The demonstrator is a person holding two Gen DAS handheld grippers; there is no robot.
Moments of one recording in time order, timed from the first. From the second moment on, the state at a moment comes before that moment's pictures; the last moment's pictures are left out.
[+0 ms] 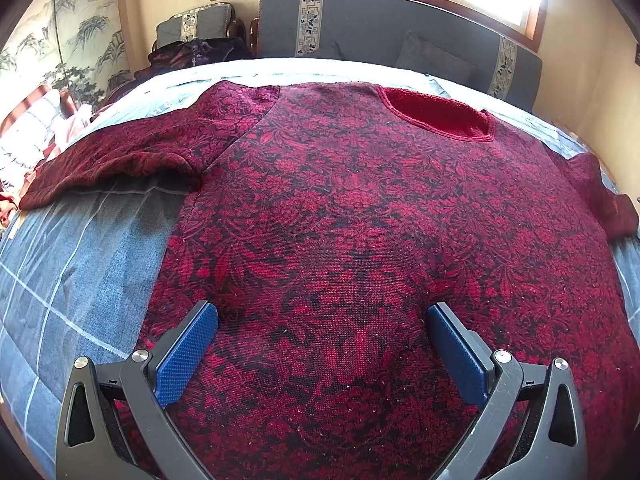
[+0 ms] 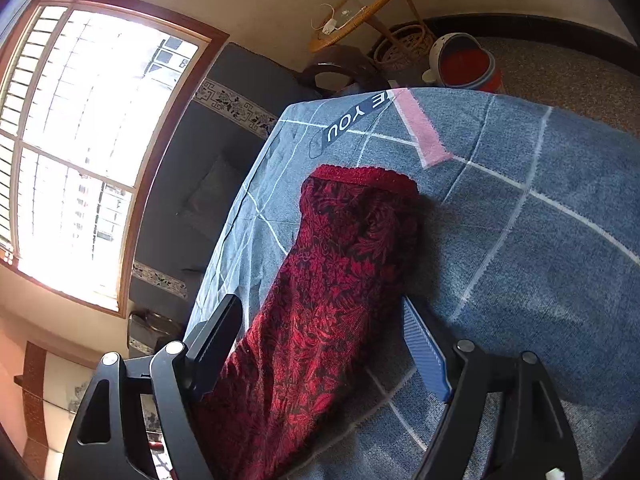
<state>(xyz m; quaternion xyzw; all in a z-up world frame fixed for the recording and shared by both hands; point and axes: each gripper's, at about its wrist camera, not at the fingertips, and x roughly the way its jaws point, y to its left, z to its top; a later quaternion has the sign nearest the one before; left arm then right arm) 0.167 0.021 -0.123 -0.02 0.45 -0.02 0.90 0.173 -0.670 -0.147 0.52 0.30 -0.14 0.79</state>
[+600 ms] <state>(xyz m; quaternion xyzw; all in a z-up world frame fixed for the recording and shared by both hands) 0.167 0.022 -0.122 -0.03 0.44 -0.02 0.90 0.172 -0.620 -0.099 0.47 0.29 -0.12 0.82</state>
